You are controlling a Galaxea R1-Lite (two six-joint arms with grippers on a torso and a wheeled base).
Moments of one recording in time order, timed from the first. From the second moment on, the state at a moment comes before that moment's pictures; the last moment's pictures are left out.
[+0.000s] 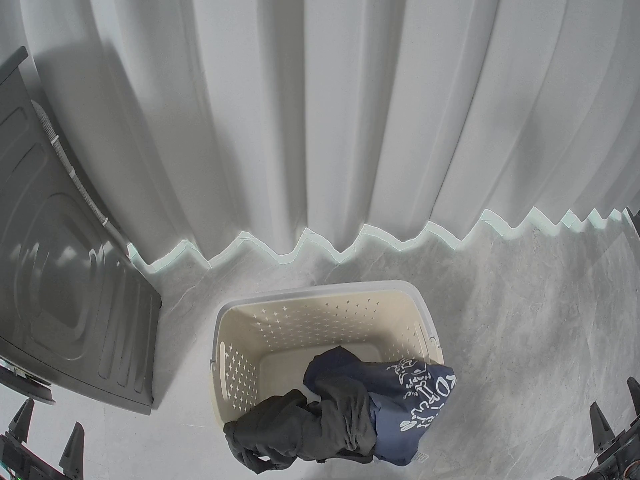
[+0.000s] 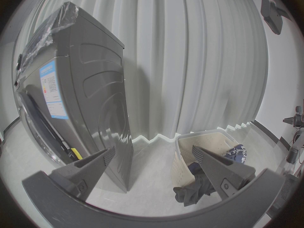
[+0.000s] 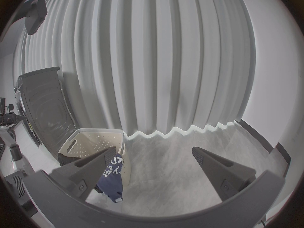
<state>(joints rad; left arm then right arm) 0.00 0.02 -0.02 0.00 0.02 -0.02 0.01 0.02 -0.02 0.00 0.01 0.00</state>
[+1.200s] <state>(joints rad) 0.00 0.02 -0.02 0.00 0.02 -0.02 0.01 0.02 -0.02 0.00 0.01 0.00</state>
